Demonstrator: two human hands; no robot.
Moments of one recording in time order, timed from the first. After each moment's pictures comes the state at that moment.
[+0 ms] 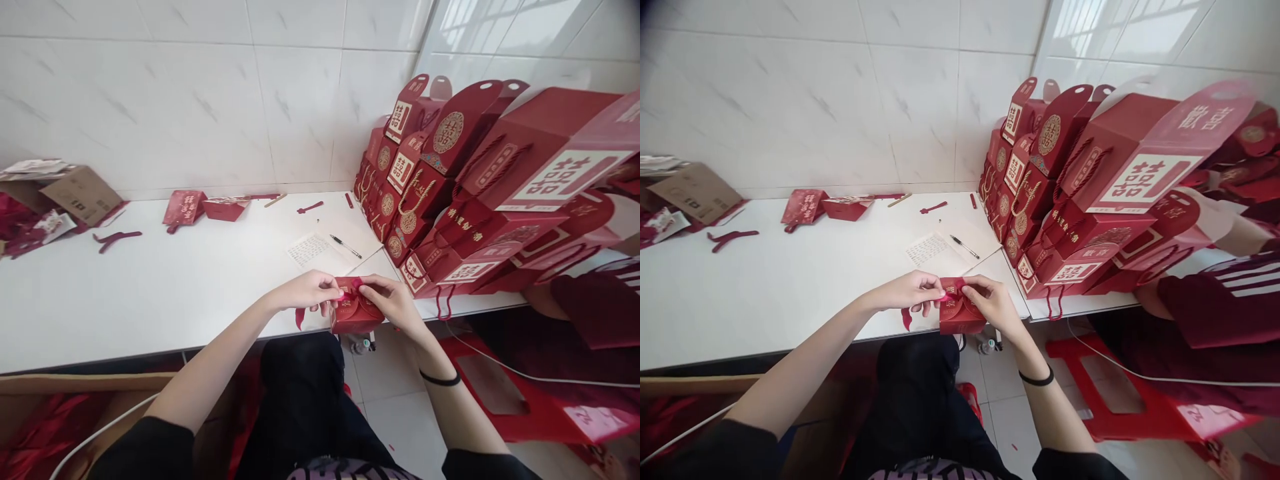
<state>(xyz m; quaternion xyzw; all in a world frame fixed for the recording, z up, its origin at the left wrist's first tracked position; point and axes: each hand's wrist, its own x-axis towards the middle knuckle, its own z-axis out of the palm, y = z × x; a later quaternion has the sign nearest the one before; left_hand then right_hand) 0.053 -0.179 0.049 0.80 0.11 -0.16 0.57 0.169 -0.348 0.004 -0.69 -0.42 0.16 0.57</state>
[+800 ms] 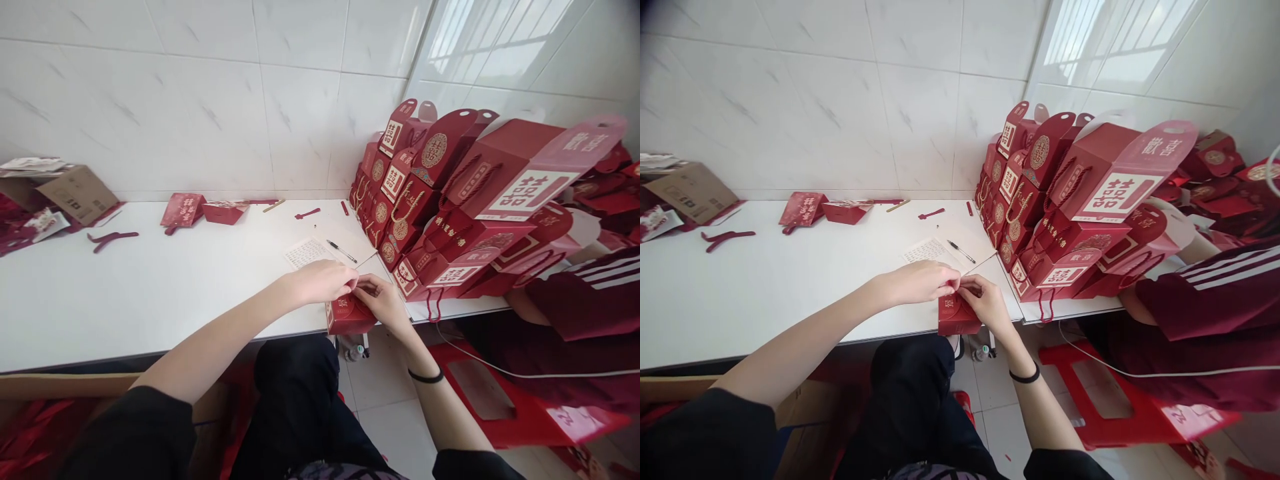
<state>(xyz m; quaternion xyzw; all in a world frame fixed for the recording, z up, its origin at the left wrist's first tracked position) 0.071 -0.201 0.097 0.99 -0.06 -0.08 0.12 0.166 -0.340 -0.001 -0.68 -0.40 0.17 0.60</state>
